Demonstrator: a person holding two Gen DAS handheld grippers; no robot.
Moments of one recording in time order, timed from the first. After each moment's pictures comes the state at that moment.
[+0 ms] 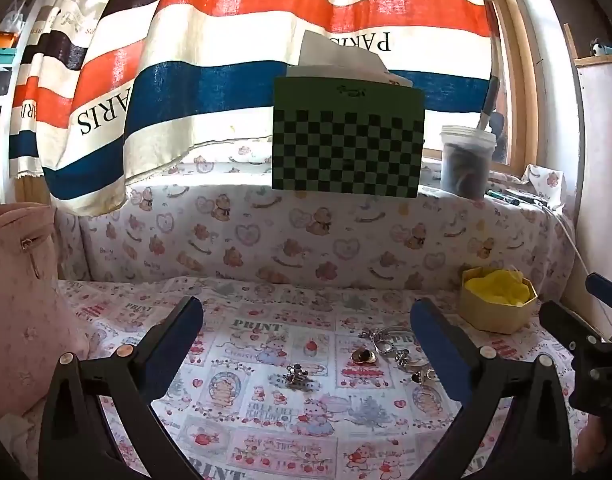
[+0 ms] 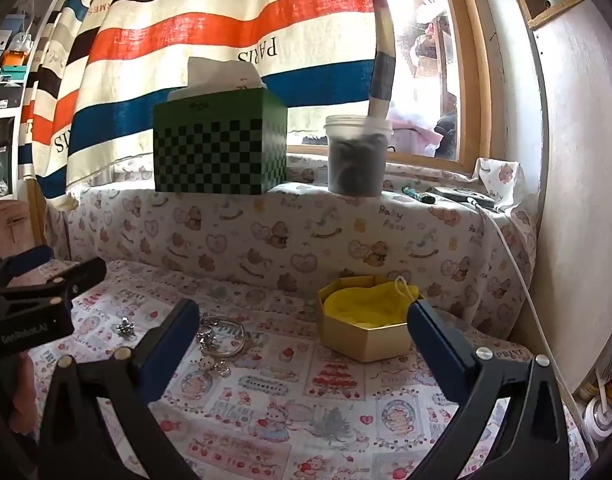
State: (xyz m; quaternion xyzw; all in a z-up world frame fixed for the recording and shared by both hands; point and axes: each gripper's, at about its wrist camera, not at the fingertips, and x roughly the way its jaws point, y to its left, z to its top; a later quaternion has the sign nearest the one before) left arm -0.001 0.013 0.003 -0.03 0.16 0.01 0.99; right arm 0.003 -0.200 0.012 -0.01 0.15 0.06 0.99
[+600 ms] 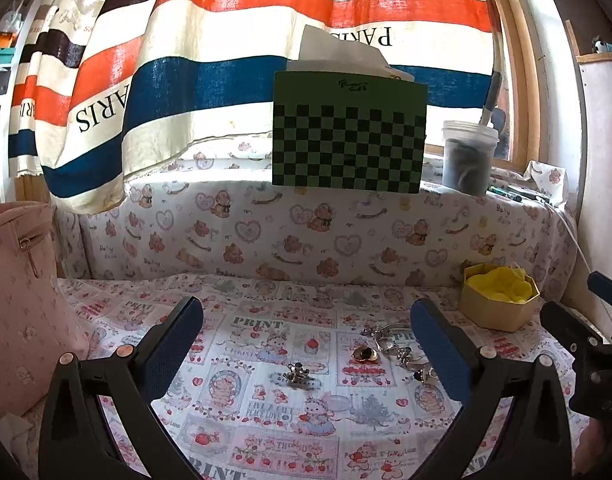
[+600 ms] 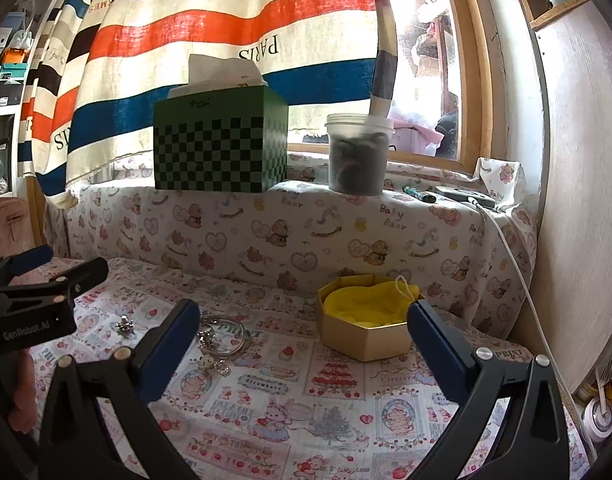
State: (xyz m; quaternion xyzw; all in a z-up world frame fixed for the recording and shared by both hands) left arm 0.003 0.005 -0.003 -0.02 0.16 0.02 0.99; right arm 0.005 -0.198 0.011 -0.02 0.16 0.06 0.99
